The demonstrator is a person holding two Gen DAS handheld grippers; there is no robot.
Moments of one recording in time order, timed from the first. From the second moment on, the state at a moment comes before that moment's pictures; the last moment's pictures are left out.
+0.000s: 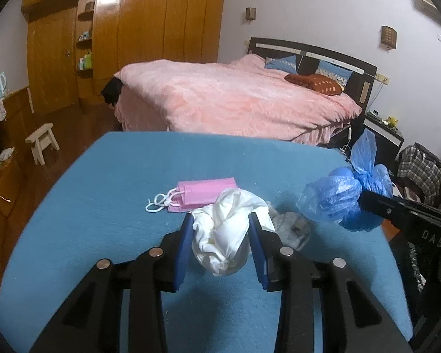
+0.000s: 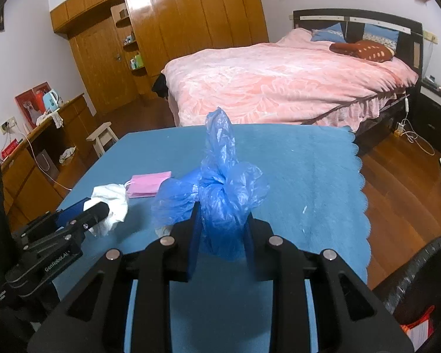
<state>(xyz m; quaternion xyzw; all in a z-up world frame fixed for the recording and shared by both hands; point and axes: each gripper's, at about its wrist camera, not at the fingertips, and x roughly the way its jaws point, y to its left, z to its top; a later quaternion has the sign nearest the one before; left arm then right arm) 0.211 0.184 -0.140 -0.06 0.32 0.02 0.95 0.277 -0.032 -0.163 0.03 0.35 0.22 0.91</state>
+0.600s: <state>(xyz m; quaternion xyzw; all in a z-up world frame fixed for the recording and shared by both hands) 0.165 0.134 -0.103 -0.05 0.31 -0.01 0.95 0.216 -0.088 -0.131 0.05 0.33 0.20 0.92</state>
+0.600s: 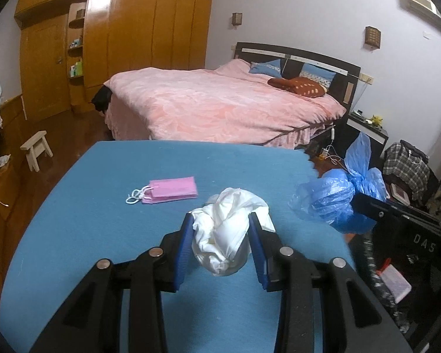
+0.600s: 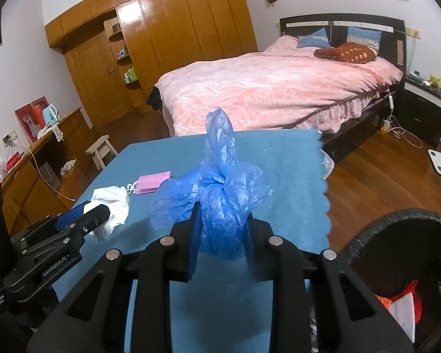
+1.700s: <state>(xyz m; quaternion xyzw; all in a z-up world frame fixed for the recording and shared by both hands) 0.121 -0.018 -0.064 0.00 0.29 -0.15 0.95 0.111 -0.246 -0.098 0.07 0.29 0.09 0.95</state>
